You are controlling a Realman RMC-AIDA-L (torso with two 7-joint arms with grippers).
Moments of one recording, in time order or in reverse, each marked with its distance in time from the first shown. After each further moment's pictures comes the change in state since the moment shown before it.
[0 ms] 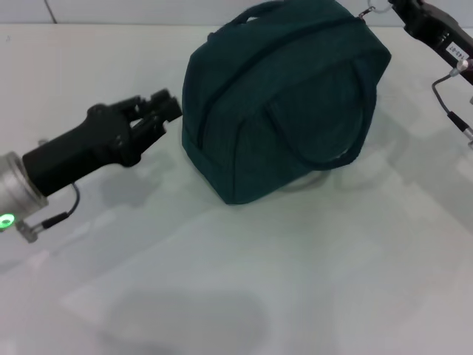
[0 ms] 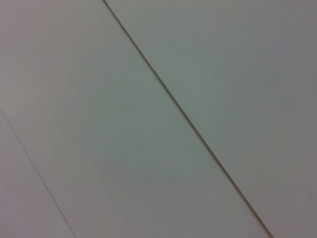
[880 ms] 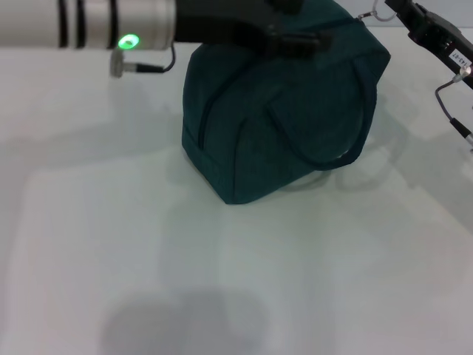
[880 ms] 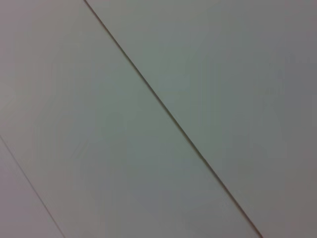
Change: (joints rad) left arm -0.244 -0.001 0.604 0.714 0.201 -0.431 -0.703; right arm -0.001 0.002 -0.002 0.030 0.014 0.000 0.010
